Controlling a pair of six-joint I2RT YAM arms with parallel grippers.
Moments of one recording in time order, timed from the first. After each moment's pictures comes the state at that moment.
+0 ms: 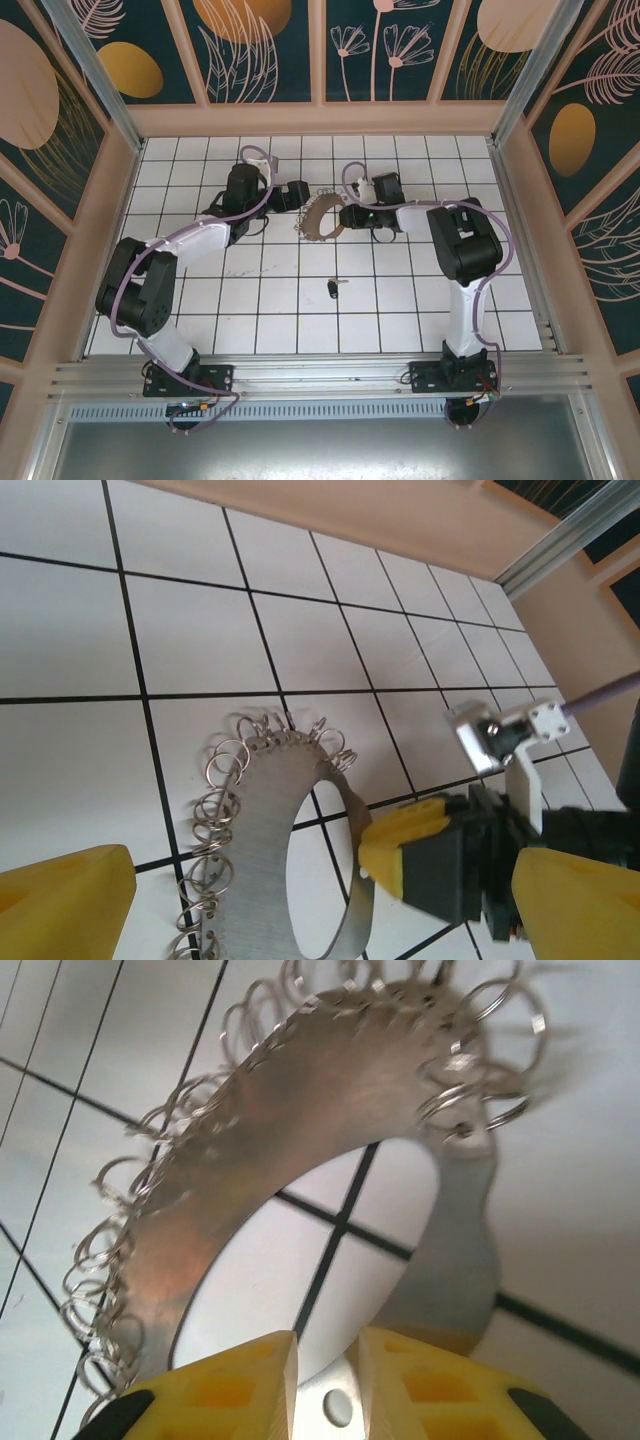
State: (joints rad) left arm -0.41 1.68 1.02 0.20 0.28 -0.52; right arm 0.38 2.04 1.14 0.07 -0.55 0.27
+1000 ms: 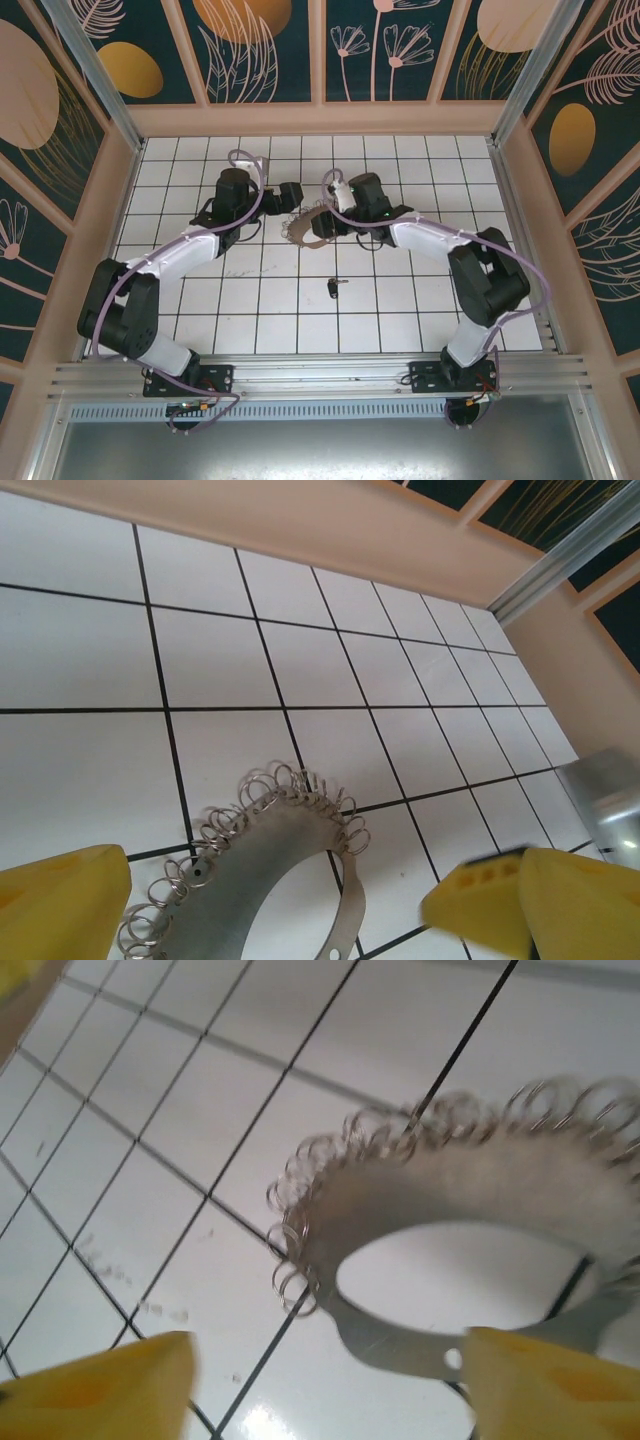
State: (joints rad) left arm -0.41 1.52 0.93 0.17 0.23 -0.52; right arm 0.58 1.71 1.09 -0.10 -0.35 0.24
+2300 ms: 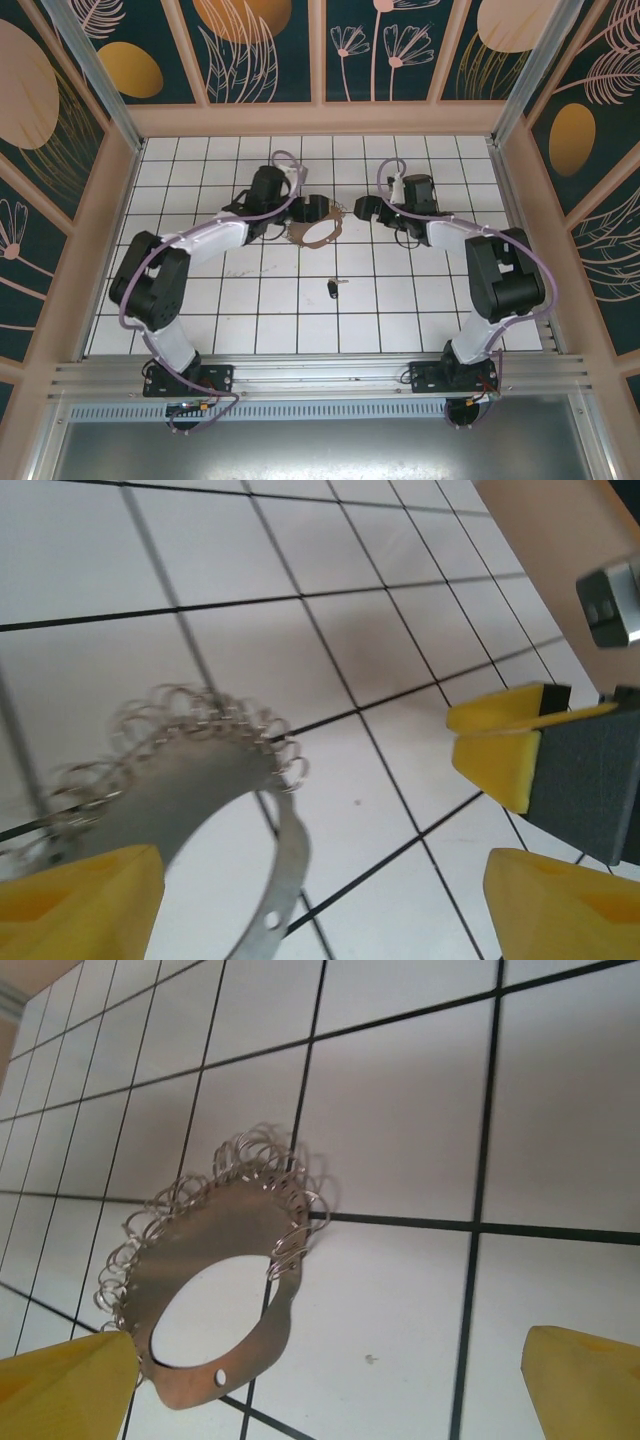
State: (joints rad) left arm -0.54 1.78 1.14 0.04 0.32 -0.43; right arm 0.27 1.69 0.90 0.10 -0.40 0.45
